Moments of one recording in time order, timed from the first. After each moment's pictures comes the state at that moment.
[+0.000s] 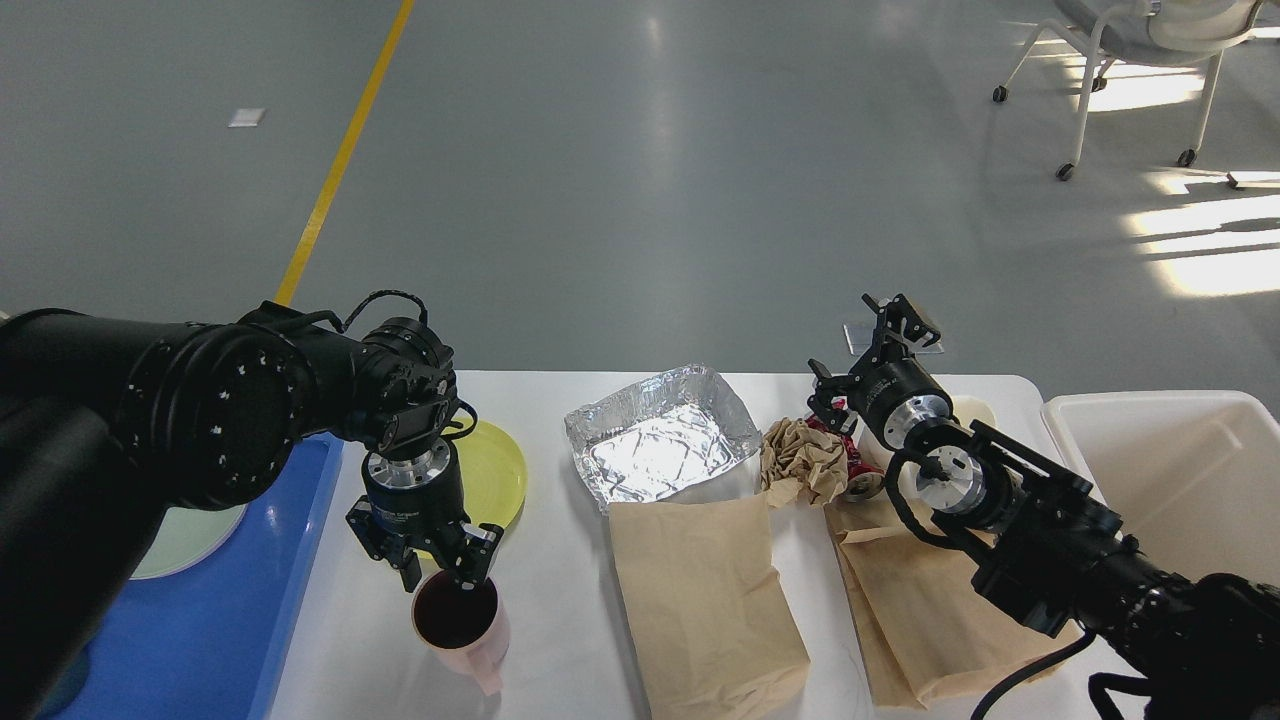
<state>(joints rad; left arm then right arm) -1.51 -0.10 1.36 -0.74 0.15 -0.96 -0.16 0.72 -0.12 0.57 0.54 0.11 0.10 0.24</state>
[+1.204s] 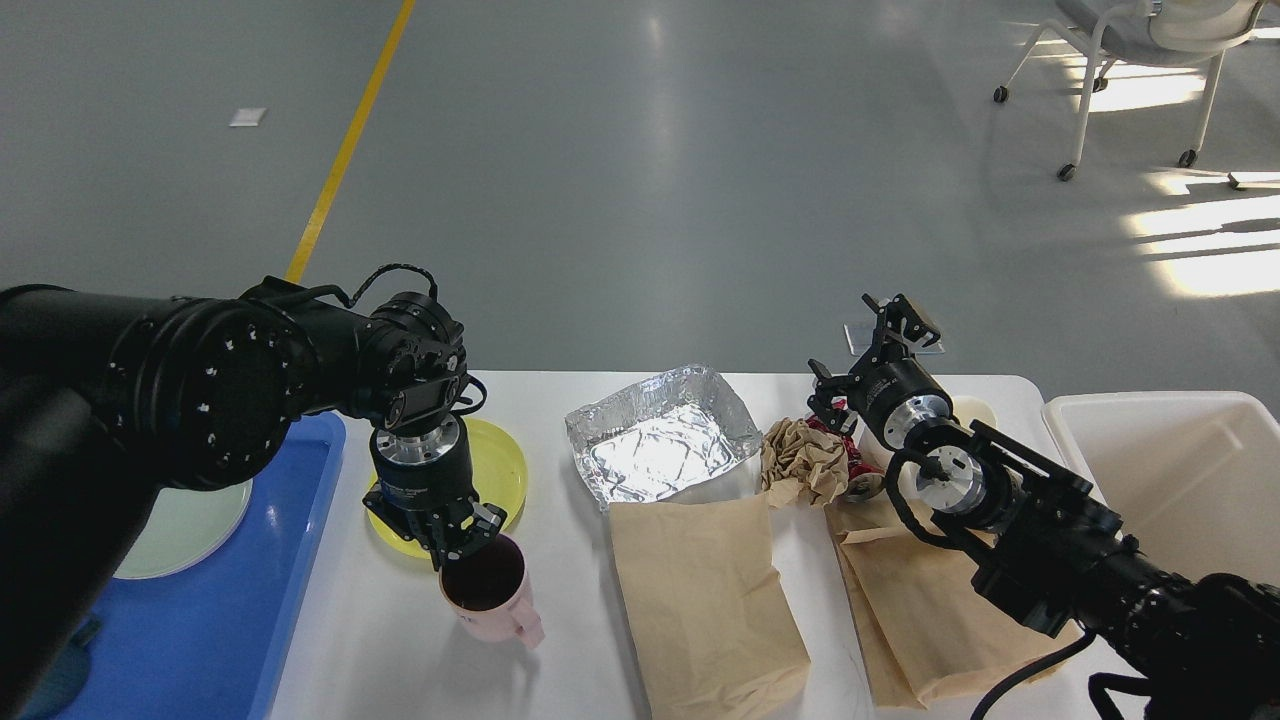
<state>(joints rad) -1.60 -0.10 1.30 -0.79 0.16 -0.96 -0.12 0.72 -0.12 0.57 0.54 0.11 0.10 0.24</state>
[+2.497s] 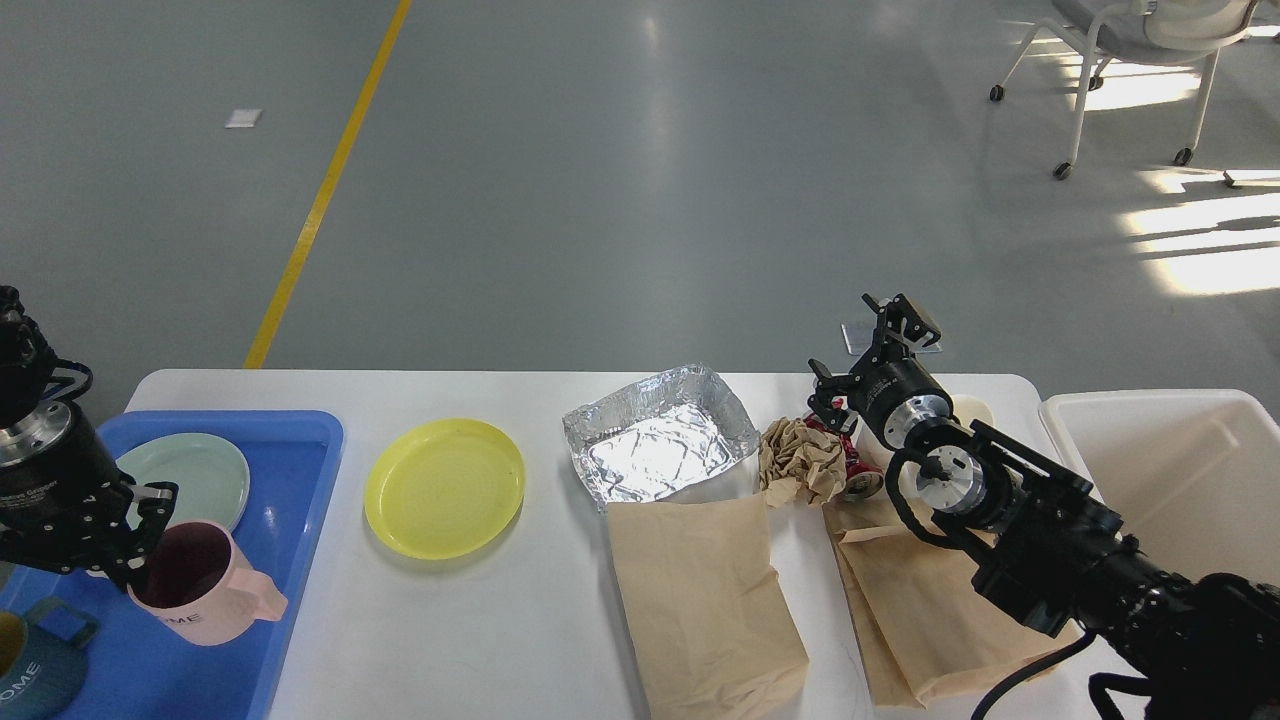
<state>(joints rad) -1.65 0.56 1.43 -0.96 0.18 -0.96 -0.11 0.72 -0.12 0.57 0.54 0.11 0.10 0.24</state>
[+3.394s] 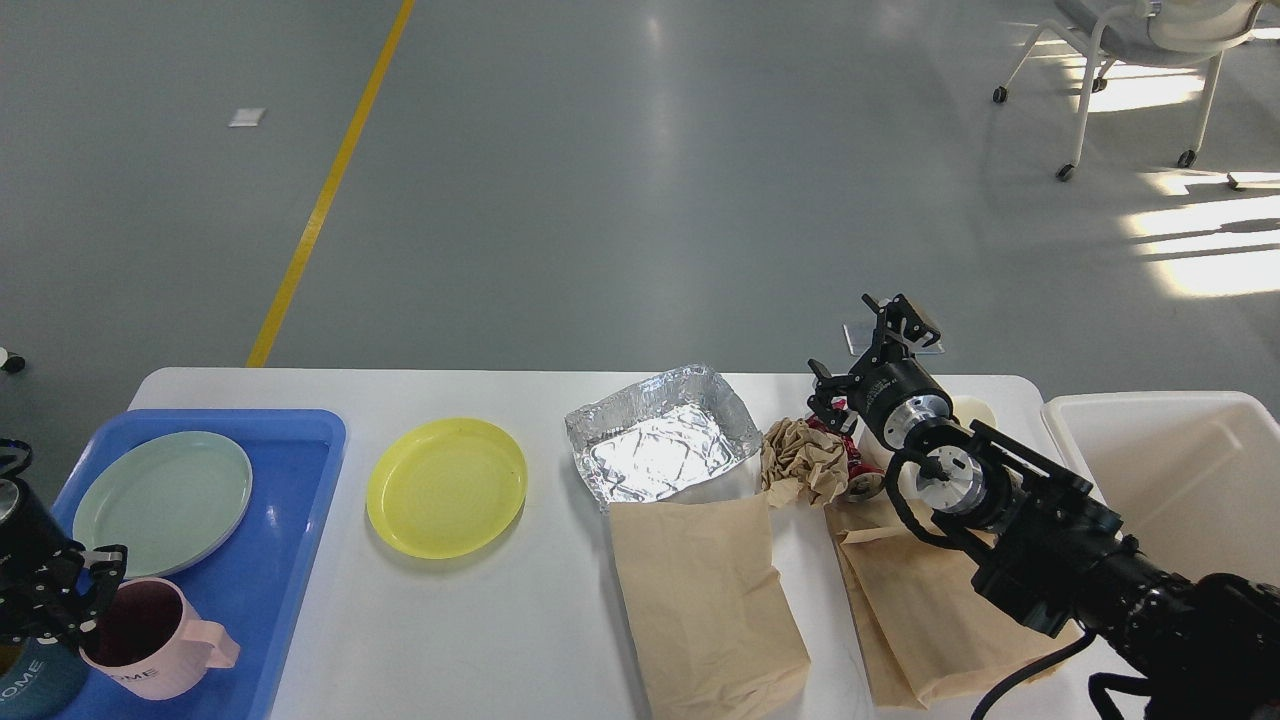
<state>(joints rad) -1.39 0.62 1.36 -0.77 0.18 -0.96 -0.12 0.72 -0.12 0.57 0.54 0.11 0.10 0.24</state>
